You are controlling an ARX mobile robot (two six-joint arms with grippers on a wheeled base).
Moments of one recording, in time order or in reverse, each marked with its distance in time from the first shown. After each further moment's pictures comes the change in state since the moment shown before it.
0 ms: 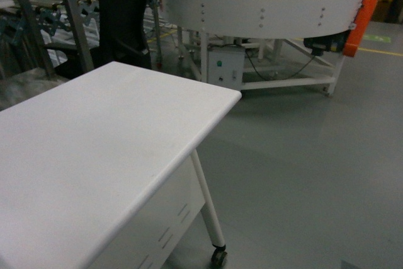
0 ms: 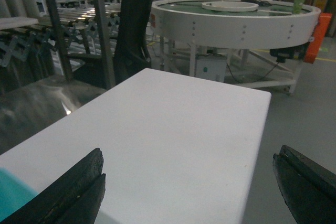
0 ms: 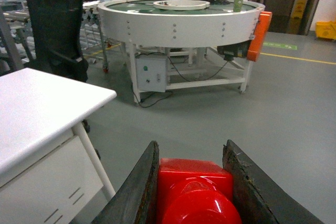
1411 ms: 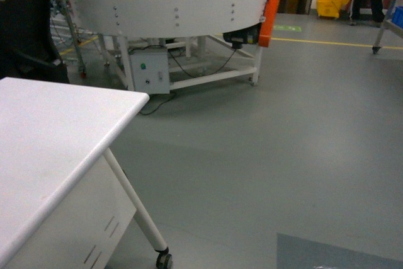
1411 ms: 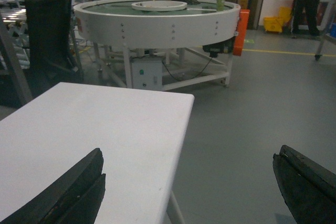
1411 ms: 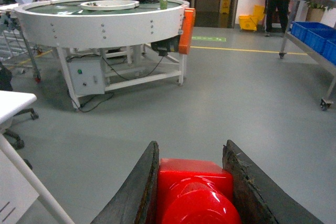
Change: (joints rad) left arm 0.000 0.000 0.000 0.000 0.000 0.000; right arm 0.000 0.000 0.000 0.000 0.000 0.000
